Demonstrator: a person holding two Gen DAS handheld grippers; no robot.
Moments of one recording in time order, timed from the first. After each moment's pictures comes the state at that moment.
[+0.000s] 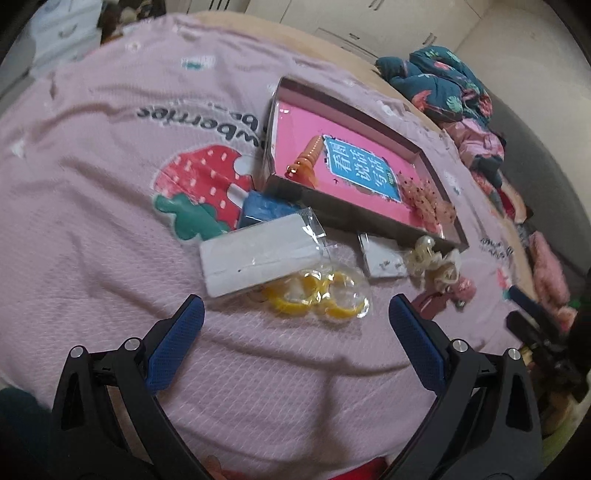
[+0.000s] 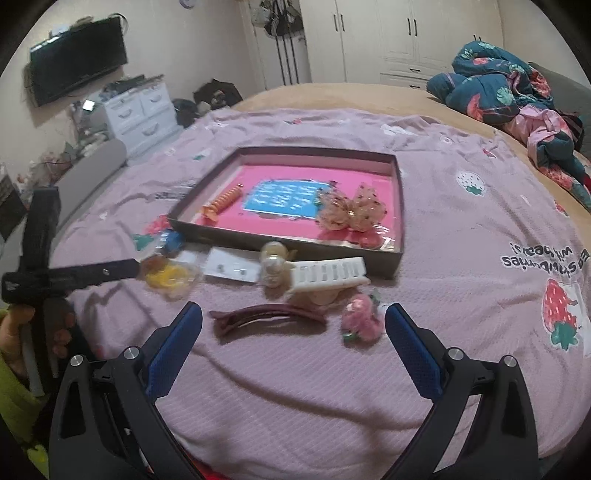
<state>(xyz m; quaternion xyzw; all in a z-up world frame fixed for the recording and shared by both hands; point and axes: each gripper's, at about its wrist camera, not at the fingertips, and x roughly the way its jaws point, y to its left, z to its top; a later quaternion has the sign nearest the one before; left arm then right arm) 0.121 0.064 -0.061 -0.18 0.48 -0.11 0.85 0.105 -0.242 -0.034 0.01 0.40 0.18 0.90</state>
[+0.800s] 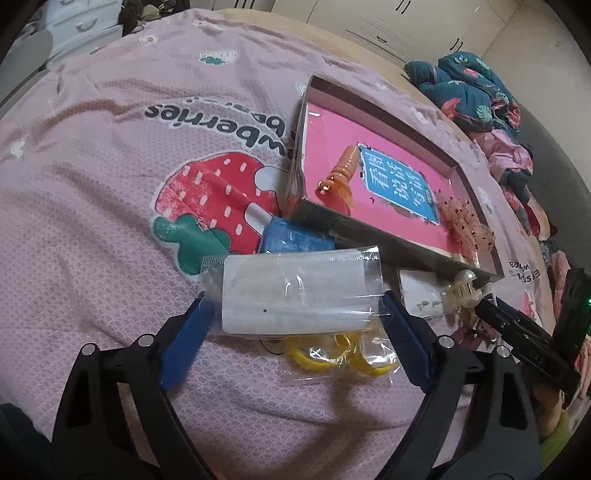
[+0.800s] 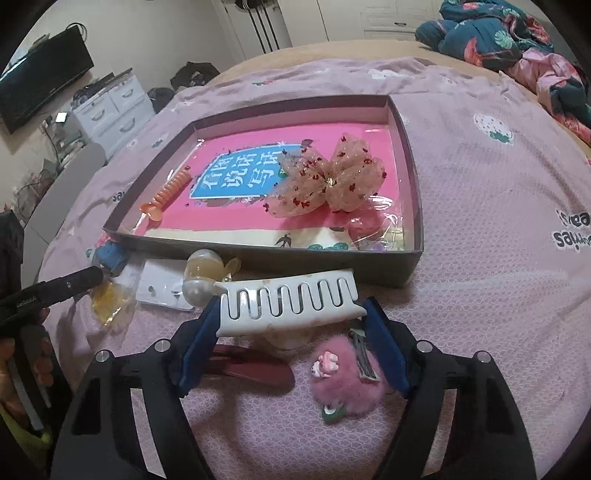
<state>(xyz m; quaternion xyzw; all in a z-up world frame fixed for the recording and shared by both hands) 0.148 0.066 -0.072 -0.17 0.48 -0.05 0.86 0.177 -0.248 -0.093 0.06 0.46 0.18 0.87</state>
